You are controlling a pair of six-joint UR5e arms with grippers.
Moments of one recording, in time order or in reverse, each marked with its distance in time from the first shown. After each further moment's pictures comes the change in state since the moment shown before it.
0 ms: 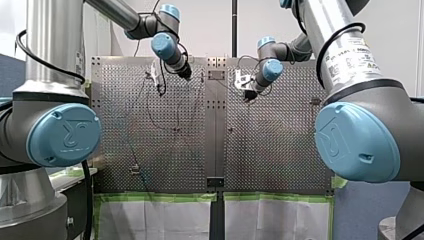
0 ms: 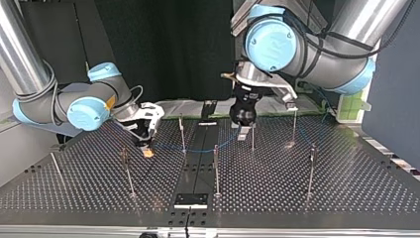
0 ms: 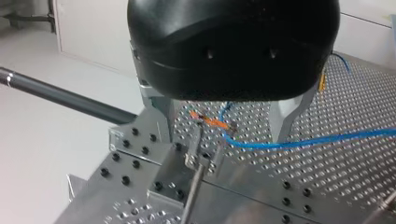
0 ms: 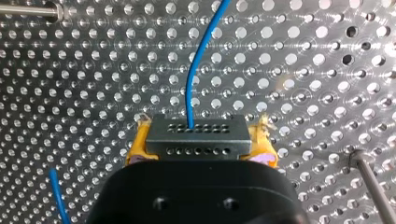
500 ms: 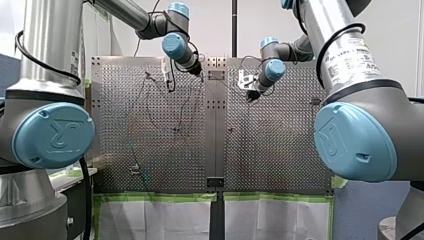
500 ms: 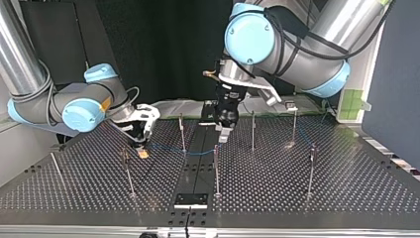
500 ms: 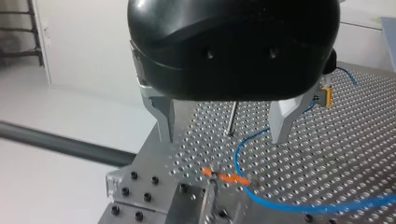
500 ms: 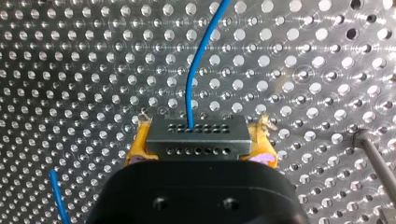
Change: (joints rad) left arm -0.097 -0.051 0.056 0.071 -0.065 0.099; right arm -0.021 0.000 0.000 0.000 0.000 -0.001
